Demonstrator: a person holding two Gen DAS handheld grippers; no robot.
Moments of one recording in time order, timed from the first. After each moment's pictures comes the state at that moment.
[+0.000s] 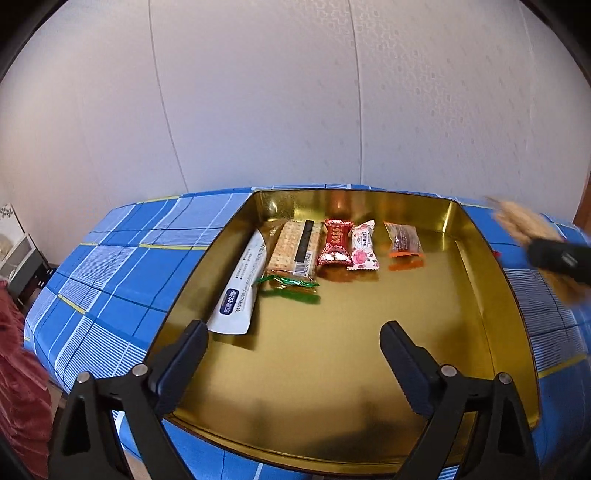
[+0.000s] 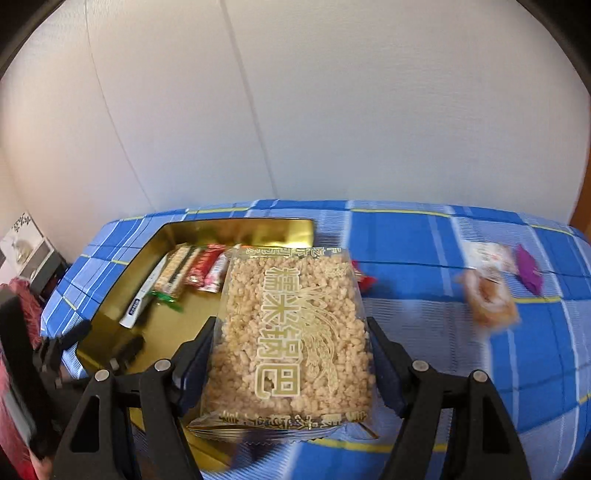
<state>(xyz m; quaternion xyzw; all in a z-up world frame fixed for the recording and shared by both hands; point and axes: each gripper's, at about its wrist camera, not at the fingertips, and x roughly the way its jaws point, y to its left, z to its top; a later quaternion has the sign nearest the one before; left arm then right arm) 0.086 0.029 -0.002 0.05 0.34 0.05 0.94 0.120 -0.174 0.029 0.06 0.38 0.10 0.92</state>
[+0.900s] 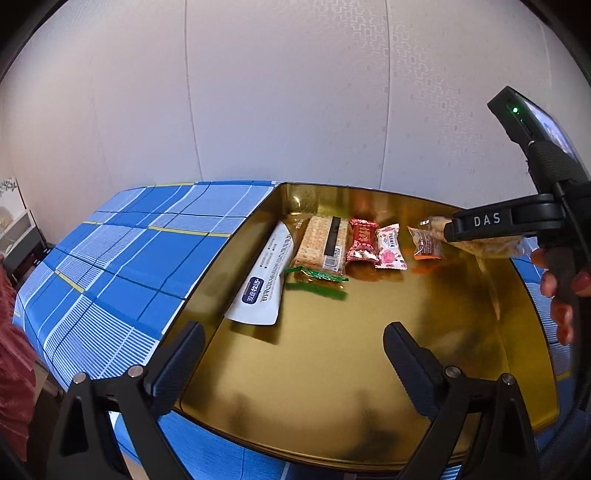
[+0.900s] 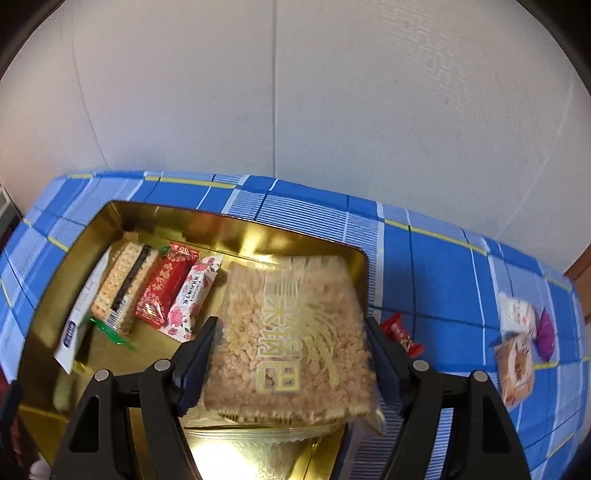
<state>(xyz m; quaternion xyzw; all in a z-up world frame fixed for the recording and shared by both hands) 0.086 0.057 -0.015 0.00 0.33 0.06 0.94 0.232 -0.105 -0.001 -0.05 0.45 0.03 0.89</state>
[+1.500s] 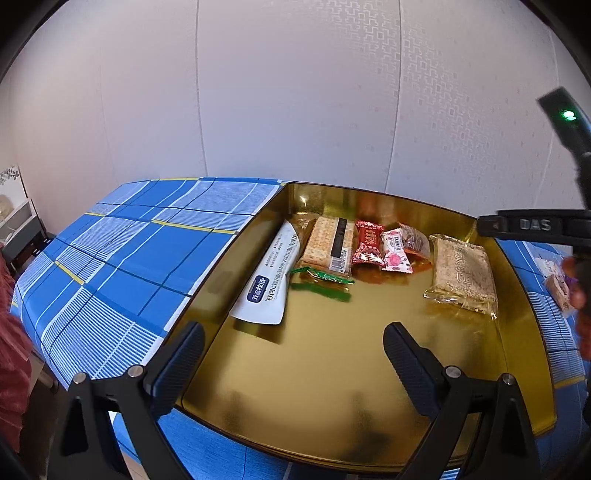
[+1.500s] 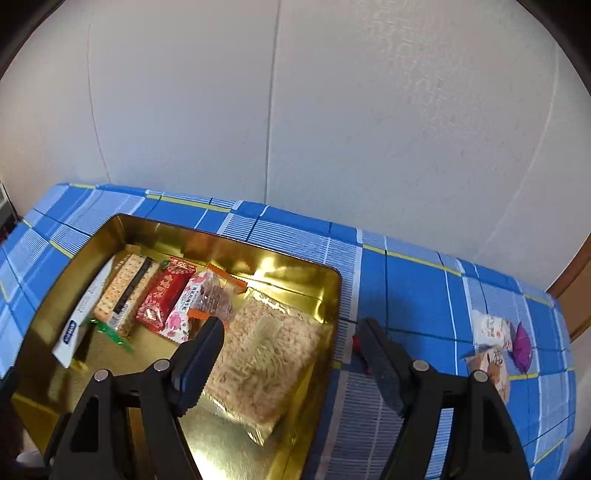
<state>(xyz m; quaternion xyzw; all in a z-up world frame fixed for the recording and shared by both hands) 0.088 0.064 -0.014 -0.02 0.33 0.07 0.94 0.203 -0.116 0.022 -0.06 0.39 0.02 0.92</state>
